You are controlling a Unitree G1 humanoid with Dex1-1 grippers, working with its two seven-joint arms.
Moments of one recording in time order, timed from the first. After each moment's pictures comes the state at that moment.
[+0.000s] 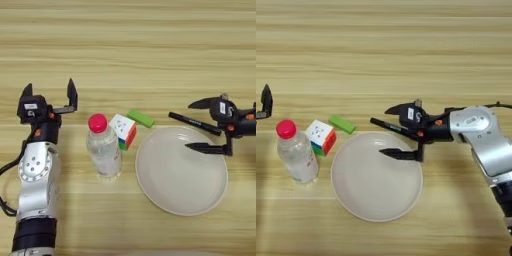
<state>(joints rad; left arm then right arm) -0.08 0.08 0.20 0.11 -0.16 -0.29 -0.09 -0.33 -0.67 0.23 -0.09 0.13 0.23 1.16</state>
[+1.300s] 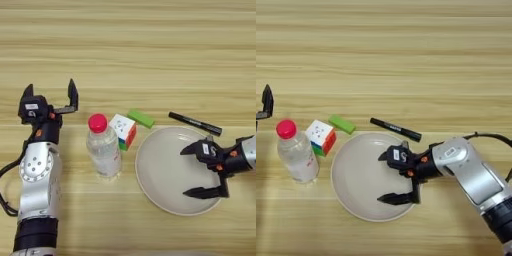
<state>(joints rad) -0.08 0.07 0.20 0.11 -0.16 -0.29 -0.09 -0.25 -0.67 0.42 -0.06 0.05 0.27 1.19</state>
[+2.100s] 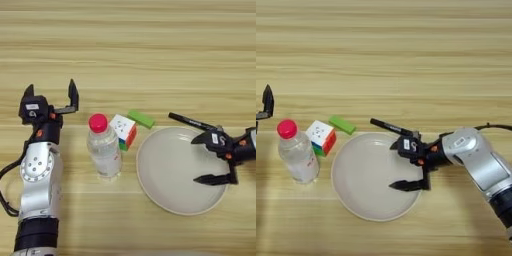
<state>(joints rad) -0.09 0.07 0.20 0.12 -0.16 -0.29 -0.08 -0.31 -0.72 0.40 0.08 0.04 0.18 1.19</state>
